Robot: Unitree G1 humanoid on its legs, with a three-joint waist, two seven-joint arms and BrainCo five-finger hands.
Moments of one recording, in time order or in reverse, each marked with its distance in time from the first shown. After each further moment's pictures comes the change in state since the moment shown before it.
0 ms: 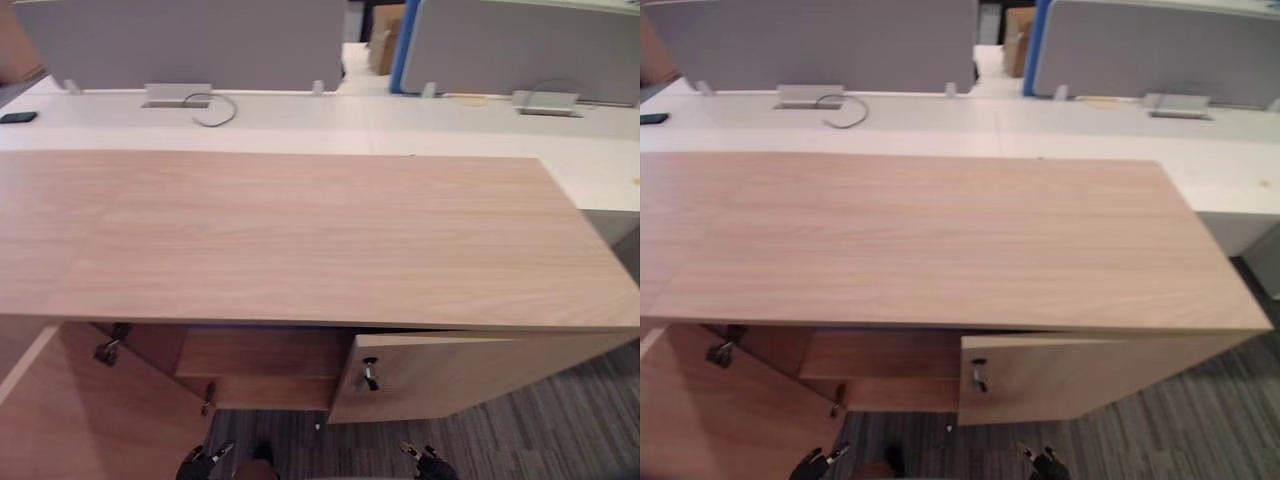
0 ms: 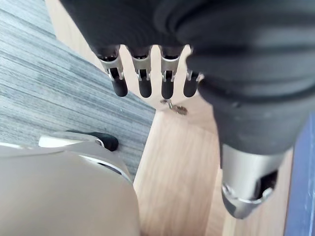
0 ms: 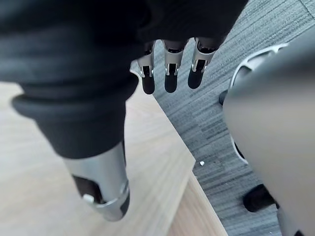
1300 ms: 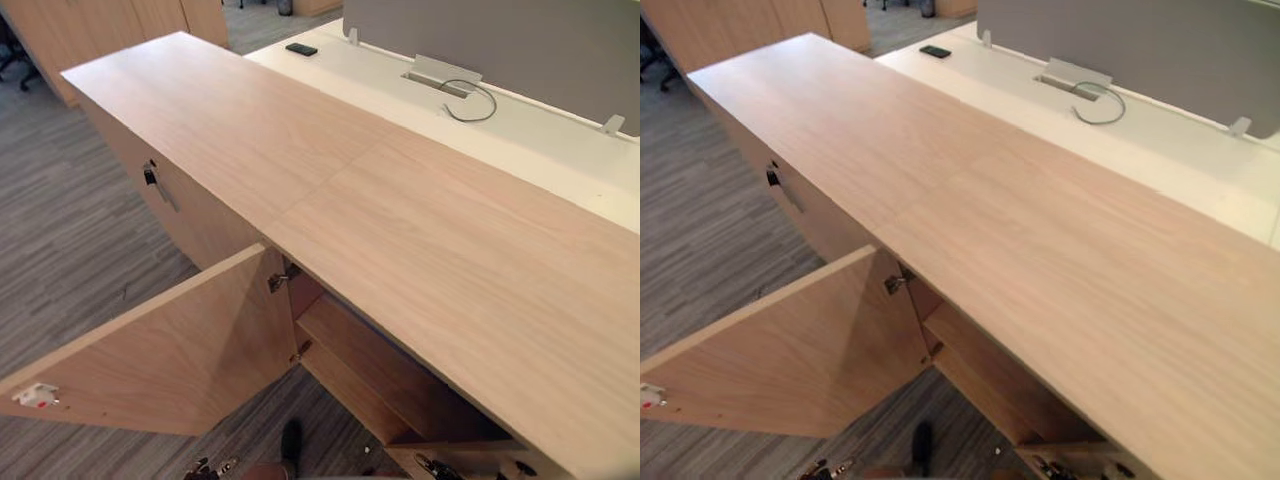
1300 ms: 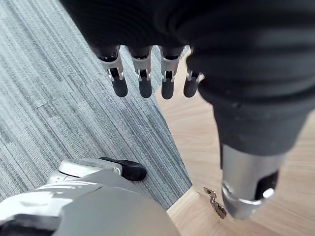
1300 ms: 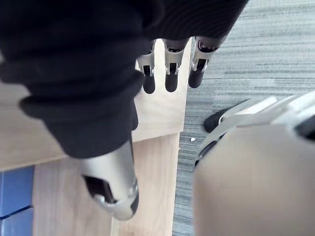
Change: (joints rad) left arm 0.055 0.017 -0.059 0.006 0.037 0.001 -0.005; right arm 0.078 -0.008 -0.069 -0.011 0.038 0.022 -0.019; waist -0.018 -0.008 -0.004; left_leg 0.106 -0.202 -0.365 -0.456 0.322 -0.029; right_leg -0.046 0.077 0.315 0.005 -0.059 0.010
